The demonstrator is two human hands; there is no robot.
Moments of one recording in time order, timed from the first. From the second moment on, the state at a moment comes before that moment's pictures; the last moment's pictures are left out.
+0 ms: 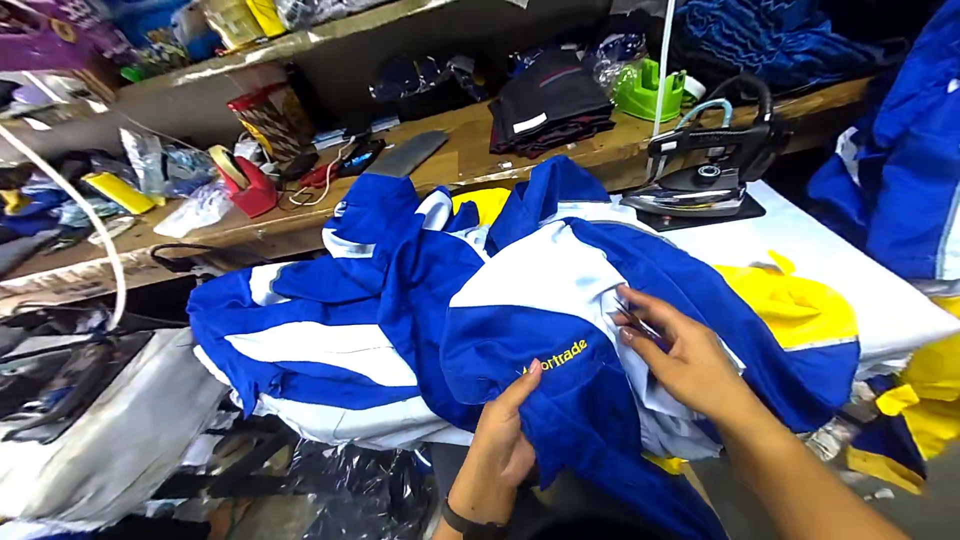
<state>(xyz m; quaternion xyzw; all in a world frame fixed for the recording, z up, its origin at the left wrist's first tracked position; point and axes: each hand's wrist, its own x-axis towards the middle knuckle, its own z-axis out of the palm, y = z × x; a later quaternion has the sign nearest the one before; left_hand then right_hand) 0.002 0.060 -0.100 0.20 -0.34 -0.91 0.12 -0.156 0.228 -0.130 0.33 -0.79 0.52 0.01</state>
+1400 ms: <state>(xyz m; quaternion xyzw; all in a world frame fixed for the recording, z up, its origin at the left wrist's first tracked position) -0.021 0.103 -0.100 -0.14 -0.91 -0.23 0.32 -0.139 0.279 -0.071 0.41 -0.71 0.57 0.08</state>
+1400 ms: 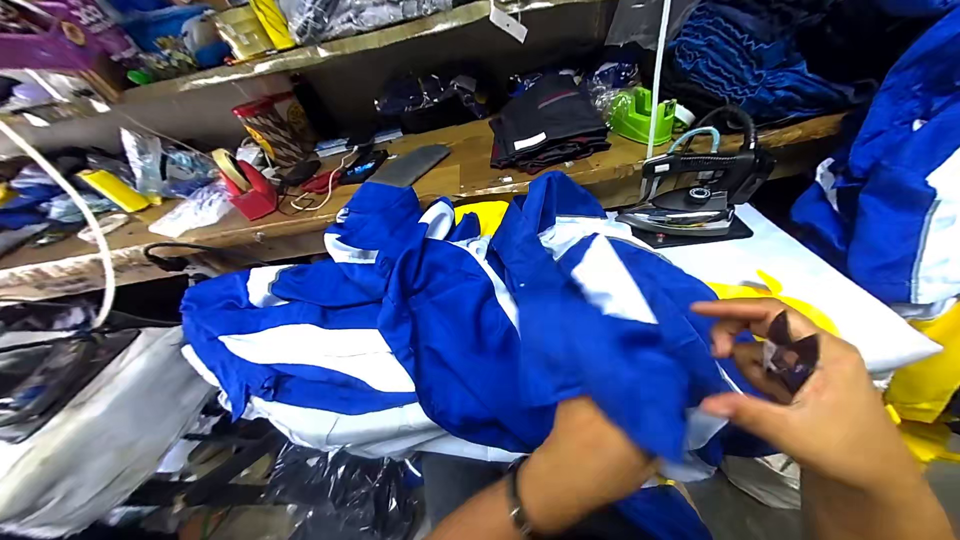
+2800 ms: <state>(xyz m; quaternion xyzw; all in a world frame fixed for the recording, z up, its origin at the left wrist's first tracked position) -0.138 0.022 -0.140 -0.17 -0.92 -0.13 0.33 -0.193 0.400 -0.112 0.34 -0.69 0.61 0.21</state>
